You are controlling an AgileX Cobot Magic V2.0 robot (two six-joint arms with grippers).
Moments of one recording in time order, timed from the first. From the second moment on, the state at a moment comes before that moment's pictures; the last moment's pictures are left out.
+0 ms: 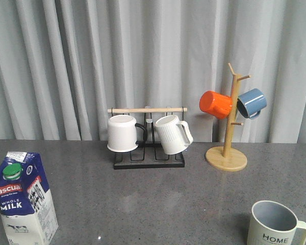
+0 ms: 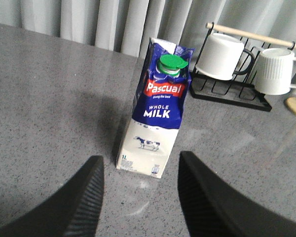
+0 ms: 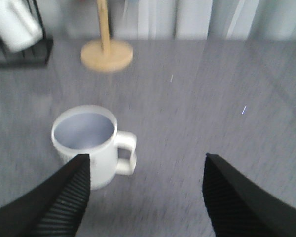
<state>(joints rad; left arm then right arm) 0.02 0.38 -0.54 -0.02 0.55 -0.23 -0.03 0.68 -0.78 -0.12 0.70 0.11</state>
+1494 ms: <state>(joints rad) 0.02 0.39 -0.54 -0.02 0.56 -0.22 -0.09 1.20 -0.60 -0.18 0.25 0.16</state>
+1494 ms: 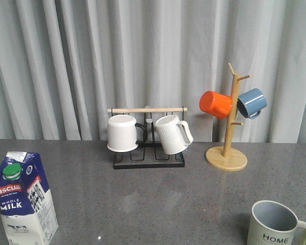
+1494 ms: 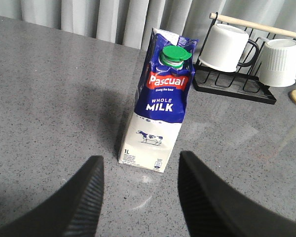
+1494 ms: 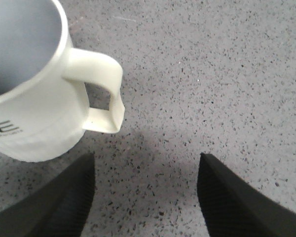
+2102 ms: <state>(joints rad) 0.02 0.39 -0.54 -0.02 0.56 -0.22 -0.10 1.43 -0.66 -0.21 0.06 0.16</state>
